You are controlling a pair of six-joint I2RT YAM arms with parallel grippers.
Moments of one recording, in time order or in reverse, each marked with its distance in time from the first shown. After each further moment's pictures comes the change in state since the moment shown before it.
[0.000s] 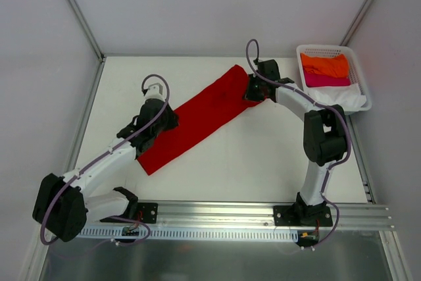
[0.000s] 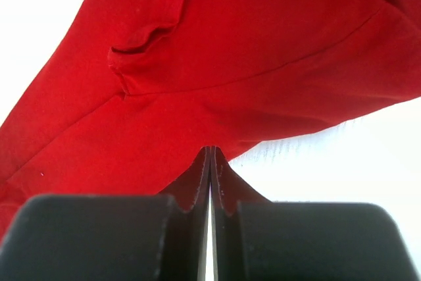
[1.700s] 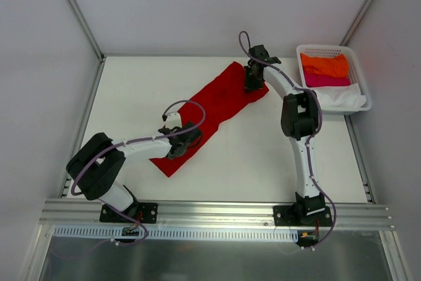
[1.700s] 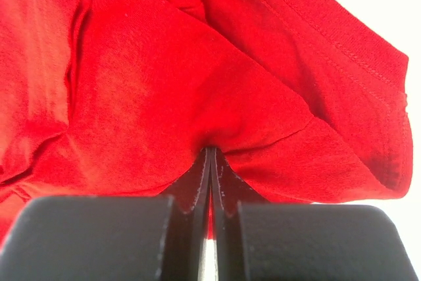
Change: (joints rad) left arm -0.224 0.370 0.011 -0.425 -0.365 -0.287; right arm -0.040 0.521 0.718 -0.437 0.136 -0.151
